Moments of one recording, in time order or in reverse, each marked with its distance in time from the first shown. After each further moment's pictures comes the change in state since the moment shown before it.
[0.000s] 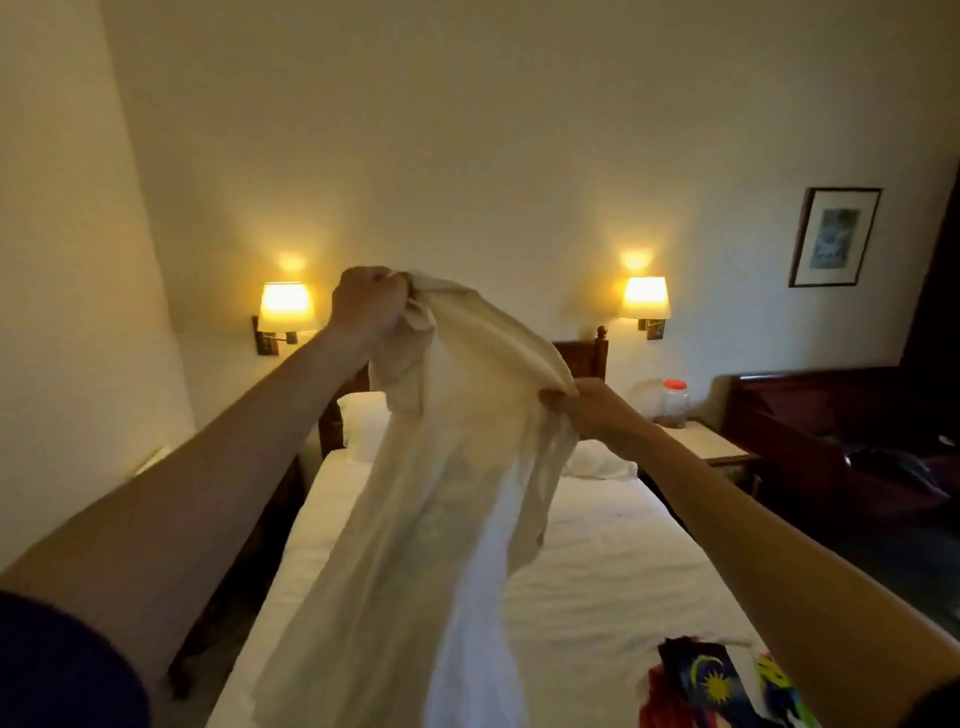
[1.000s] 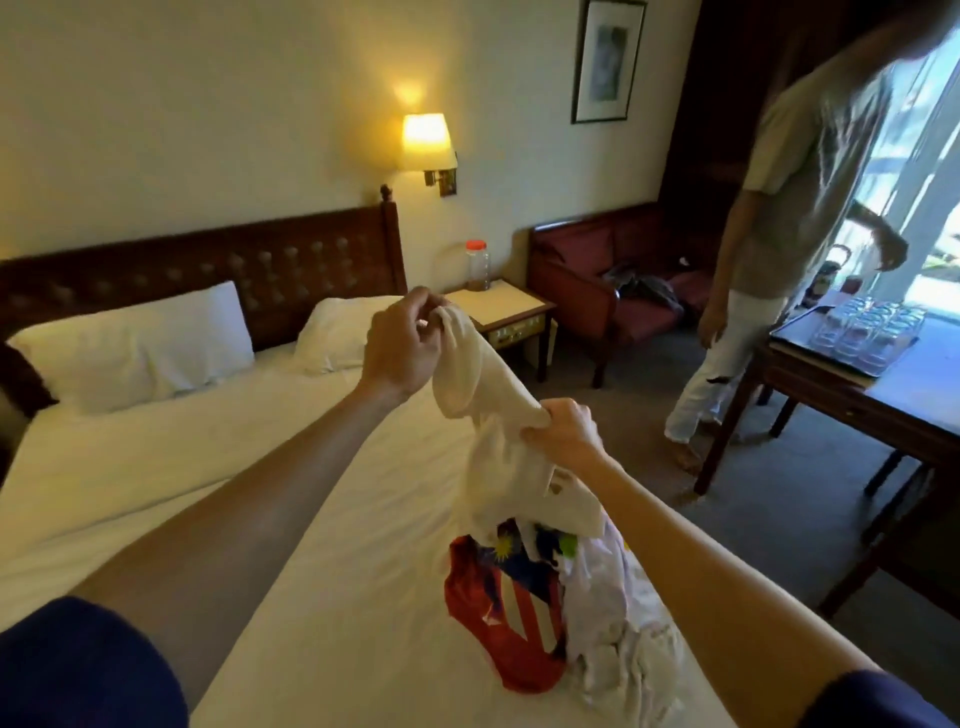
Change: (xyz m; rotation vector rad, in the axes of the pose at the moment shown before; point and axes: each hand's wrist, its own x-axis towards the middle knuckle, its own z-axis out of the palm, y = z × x) left_hand -0.096 -0.071 0.480 0.054 -0.422 0.452; right_hand -0.050 0.333 -0.224 -0.390 0.395 0.467
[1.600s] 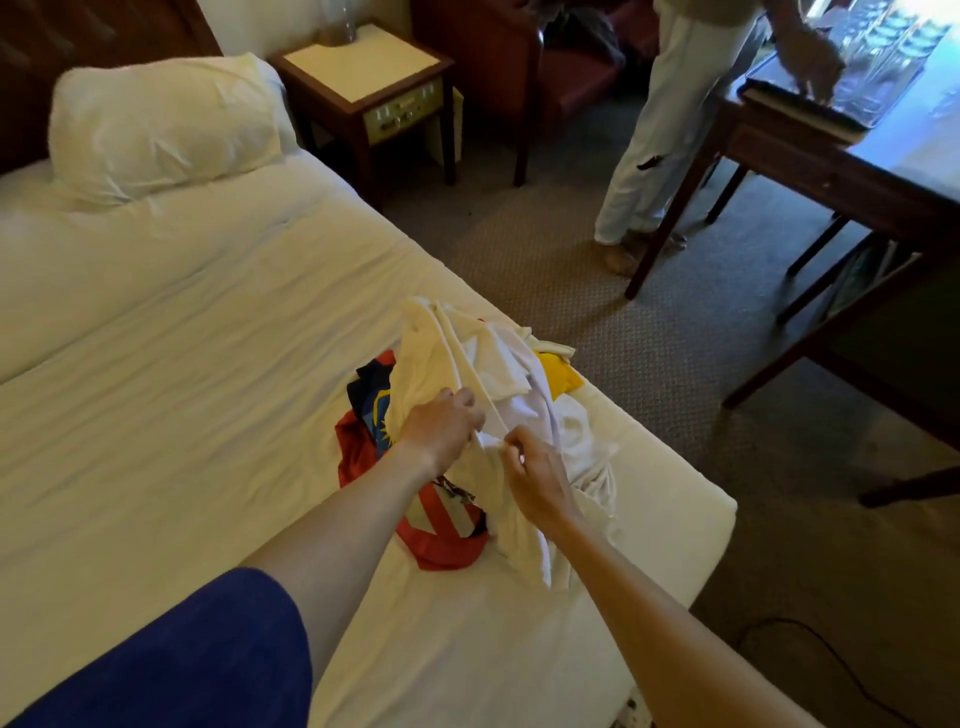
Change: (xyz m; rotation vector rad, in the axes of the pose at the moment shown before) left_hand -0.180 -0.151 0.364 0.479 -1.157 0.185; right_hand -0.003 0.302 0.152 0.149 -0.002 0.255
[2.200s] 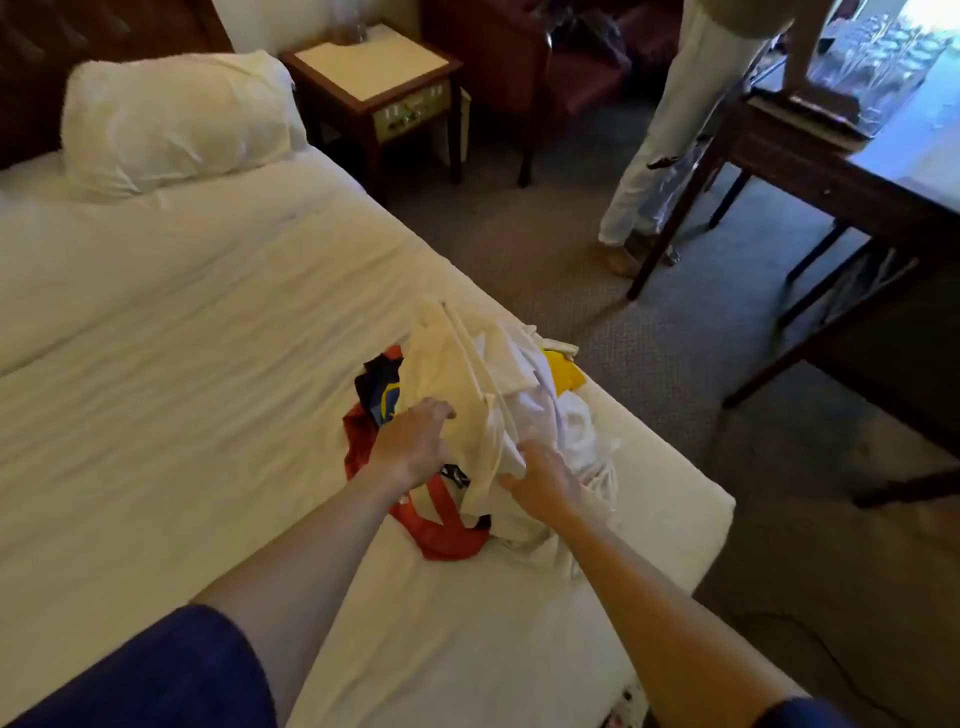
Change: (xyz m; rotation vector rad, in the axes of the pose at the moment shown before) left_hand -0.047 -0.025 0.003 -0.350 0.054 -0.191; right_hand -0.004 0.009 0.003 -0.401 -0.259 0.177
